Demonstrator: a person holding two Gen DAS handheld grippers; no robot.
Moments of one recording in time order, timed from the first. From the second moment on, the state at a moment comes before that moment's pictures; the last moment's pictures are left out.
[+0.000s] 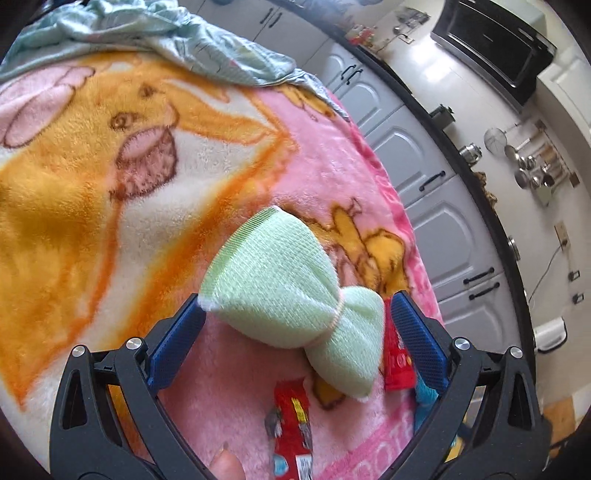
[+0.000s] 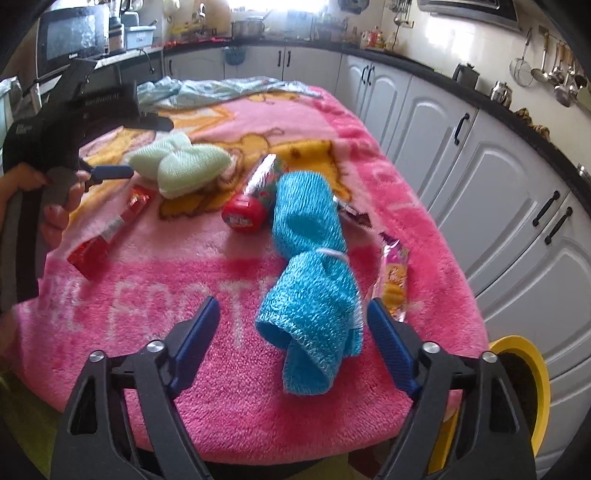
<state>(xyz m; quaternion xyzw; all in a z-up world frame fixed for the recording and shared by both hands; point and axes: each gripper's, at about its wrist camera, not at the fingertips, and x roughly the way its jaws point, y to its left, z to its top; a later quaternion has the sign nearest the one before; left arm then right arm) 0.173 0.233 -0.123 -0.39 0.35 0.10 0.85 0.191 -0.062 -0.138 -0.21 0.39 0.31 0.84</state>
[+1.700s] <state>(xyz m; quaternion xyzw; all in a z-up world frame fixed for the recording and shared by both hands) 0.135 0.138 -0.002 -0.26 0.25 -0.02 0.93 0.157 -0.124 -0.068 -0.10 0.36 0.35 0.86</state>
